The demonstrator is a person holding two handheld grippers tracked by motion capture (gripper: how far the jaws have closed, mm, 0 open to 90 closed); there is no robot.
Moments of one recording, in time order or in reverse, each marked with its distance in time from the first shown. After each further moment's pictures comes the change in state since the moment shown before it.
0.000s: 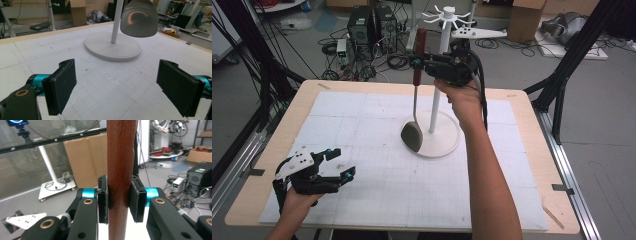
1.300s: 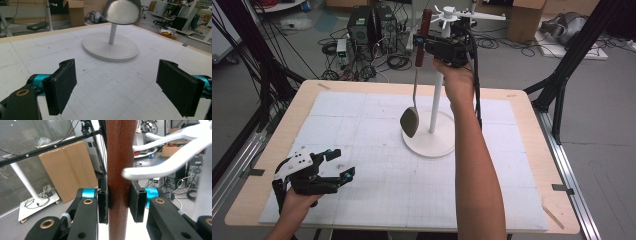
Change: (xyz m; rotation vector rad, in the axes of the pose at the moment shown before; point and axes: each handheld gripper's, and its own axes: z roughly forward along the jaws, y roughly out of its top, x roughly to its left) left arm 0.001 -0.001 -0.002 -0.007 -0.011 -0.011; right arm -0.021 0.021 0.015 -0.032 -0.172 0.116
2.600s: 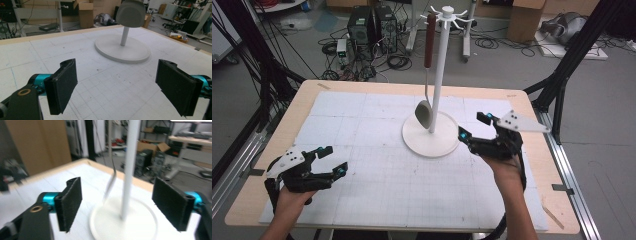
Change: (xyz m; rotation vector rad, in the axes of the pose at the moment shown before) left arm 0.014 -0.001 -0.009 -0.020 0.068 -0.015; right arm -0.013 -0.177 -0.146 0.064 -0.209 -0.215
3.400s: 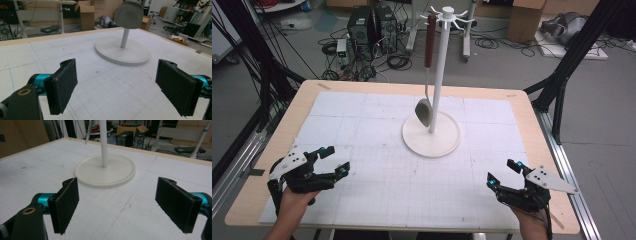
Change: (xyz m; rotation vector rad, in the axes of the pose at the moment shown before) left arm -0.006 -0.003 0.003 -0.021 0.002 -0.003; right arm 0.001 -0.097 -0.078 0.053 -0.135 0.098
